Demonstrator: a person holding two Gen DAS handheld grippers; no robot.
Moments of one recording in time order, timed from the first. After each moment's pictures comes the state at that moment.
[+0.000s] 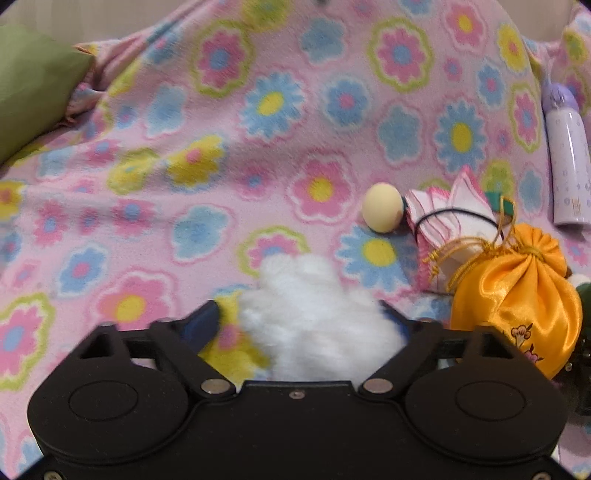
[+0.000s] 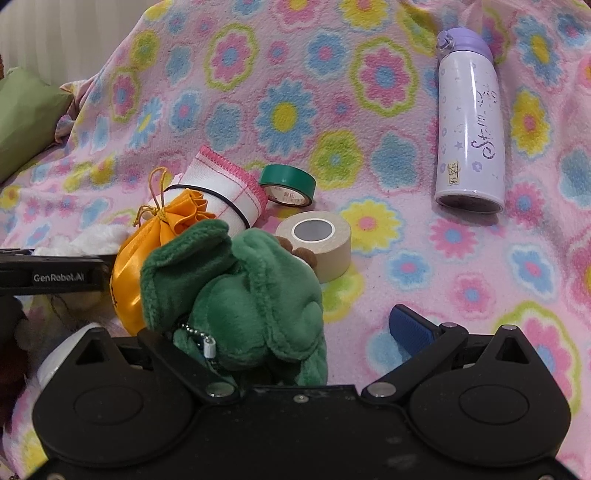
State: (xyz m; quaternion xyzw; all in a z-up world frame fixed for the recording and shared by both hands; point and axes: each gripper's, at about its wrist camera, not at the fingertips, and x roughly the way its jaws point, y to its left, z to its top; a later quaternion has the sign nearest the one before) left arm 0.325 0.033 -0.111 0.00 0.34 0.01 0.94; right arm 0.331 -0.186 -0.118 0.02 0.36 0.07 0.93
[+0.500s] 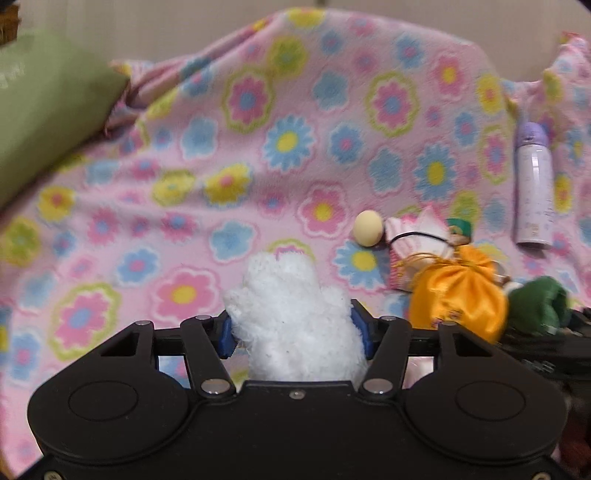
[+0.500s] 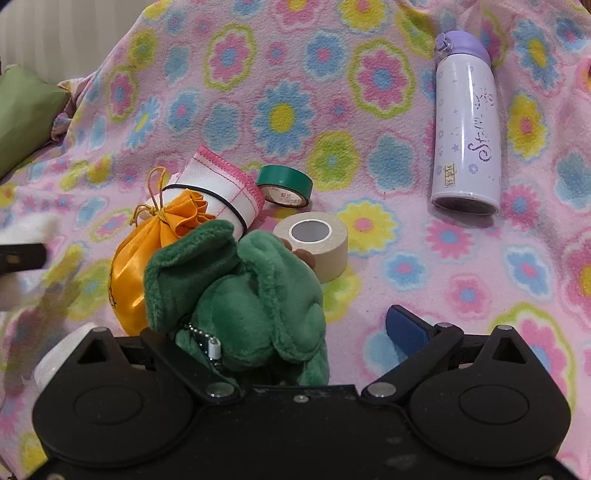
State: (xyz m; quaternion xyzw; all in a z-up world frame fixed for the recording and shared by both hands) left arm 0.264 0.043 -0.056 -0.02 0.33 0.00 0.94; right arm 0.328 -0.182 -0.117 0.01 0.36 0.06 0.93
